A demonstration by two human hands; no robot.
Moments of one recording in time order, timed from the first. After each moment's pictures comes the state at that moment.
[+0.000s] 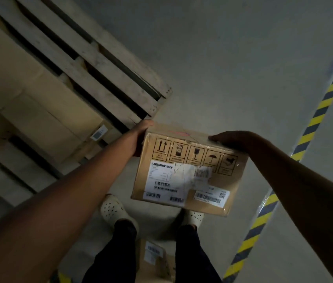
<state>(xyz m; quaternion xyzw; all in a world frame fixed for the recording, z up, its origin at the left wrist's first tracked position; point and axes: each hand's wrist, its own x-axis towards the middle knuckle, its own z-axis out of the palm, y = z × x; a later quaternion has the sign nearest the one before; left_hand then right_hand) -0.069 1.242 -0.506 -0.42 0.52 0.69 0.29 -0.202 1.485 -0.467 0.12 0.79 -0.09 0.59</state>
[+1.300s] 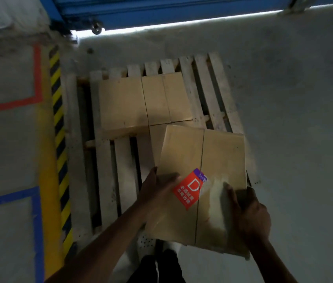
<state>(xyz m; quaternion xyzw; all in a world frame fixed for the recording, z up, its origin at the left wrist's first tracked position) 0.158 1.035 -0.446 -0.57 0.46 0.67 -0.08 -0.032 1.178 -0.377 -0.23 0.94 -0.10 0.25</state>
